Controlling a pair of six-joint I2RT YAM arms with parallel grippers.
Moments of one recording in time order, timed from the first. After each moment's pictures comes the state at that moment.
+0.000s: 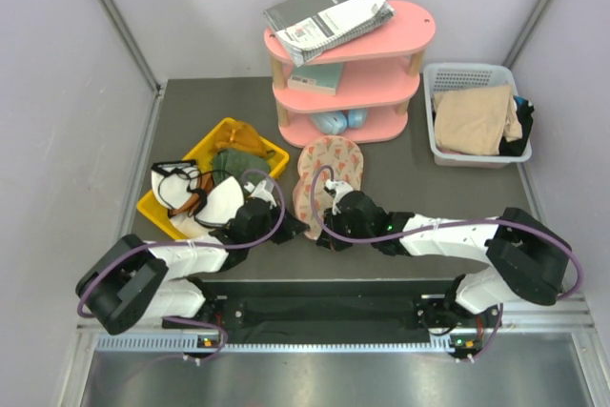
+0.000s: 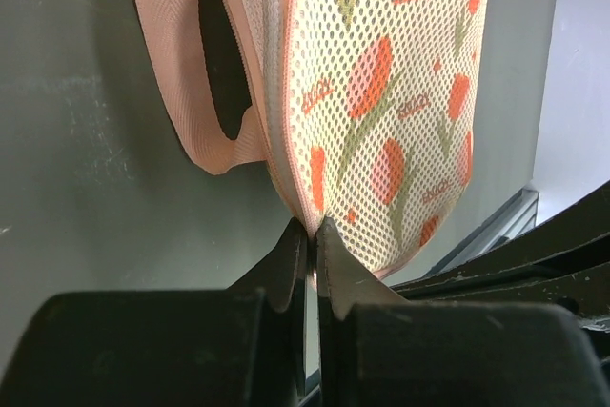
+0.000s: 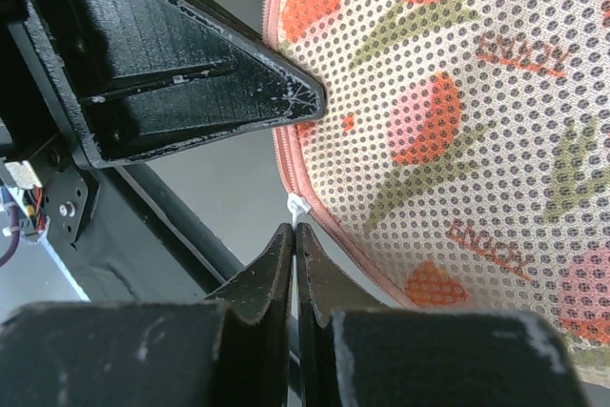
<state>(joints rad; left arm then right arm) -0.70 1.26 0.29 0.44 0.11 -1.03 1.00 1.42 0.64 0.09 -0.10 0.65</state>
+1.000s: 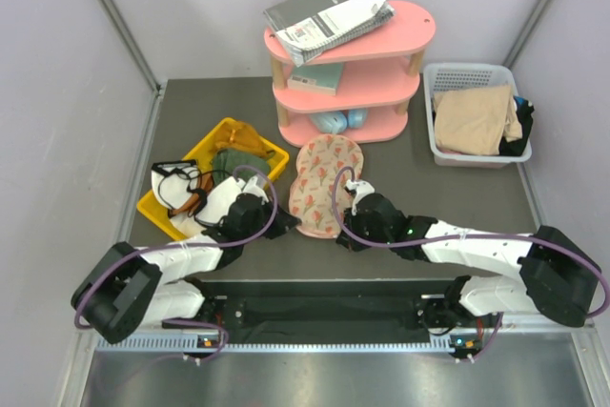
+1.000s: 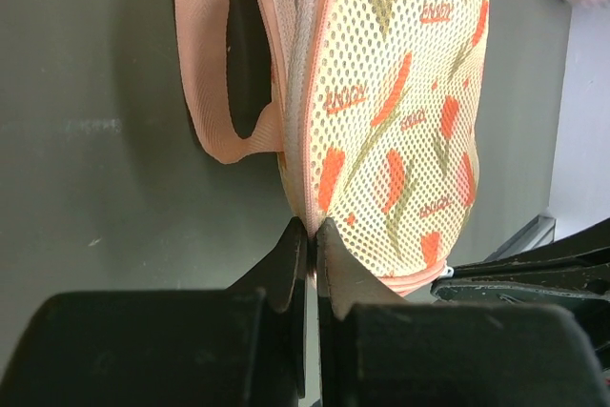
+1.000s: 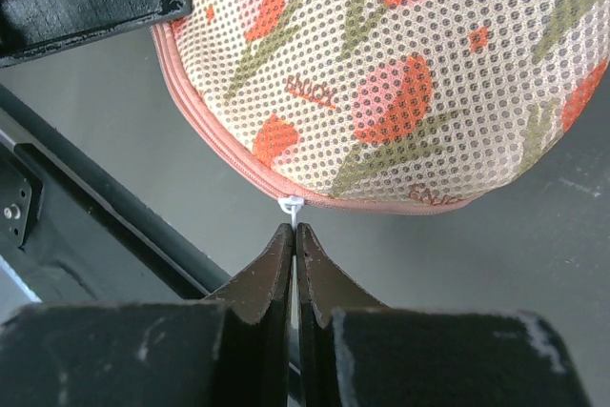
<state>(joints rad) -0.62 1.21 0.29 0.38 0.11 -0.97 0.95 1.24 0.55 -0.05 -0.01 0.63</state>
